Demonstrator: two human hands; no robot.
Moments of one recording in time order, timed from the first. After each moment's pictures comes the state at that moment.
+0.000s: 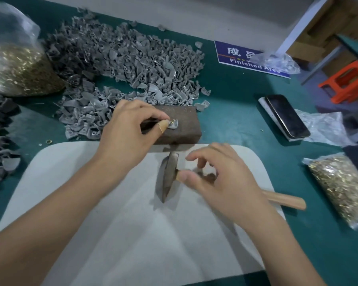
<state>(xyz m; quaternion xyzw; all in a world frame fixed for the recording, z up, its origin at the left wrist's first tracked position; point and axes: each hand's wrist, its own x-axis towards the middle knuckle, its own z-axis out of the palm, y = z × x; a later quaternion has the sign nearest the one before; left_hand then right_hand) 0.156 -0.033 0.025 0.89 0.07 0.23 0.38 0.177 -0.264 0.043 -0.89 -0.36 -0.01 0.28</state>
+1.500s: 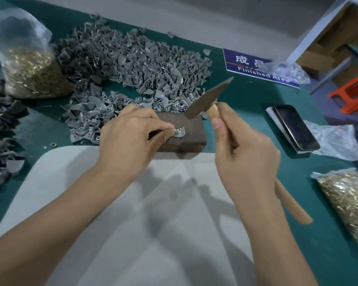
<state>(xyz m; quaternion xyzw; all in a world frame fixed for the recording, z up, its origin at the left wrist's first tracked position) 0.150 -0.040 0.033 0.92 0.08 0.29 0.25 0.200 -0.234 0.071 -0.90 -0.24 -0.24 0.26</state>
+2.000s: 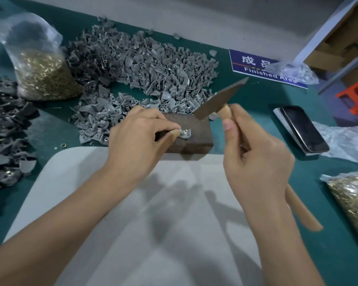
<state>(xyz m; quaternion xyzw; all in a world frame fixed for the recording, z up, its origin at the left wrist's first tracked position) 0.151 -0.037 0.030 0.92 0.09 0.27 0.28 0.196 -0.234 0.072 -0.89 -0.23 -0.28 0.27</state>
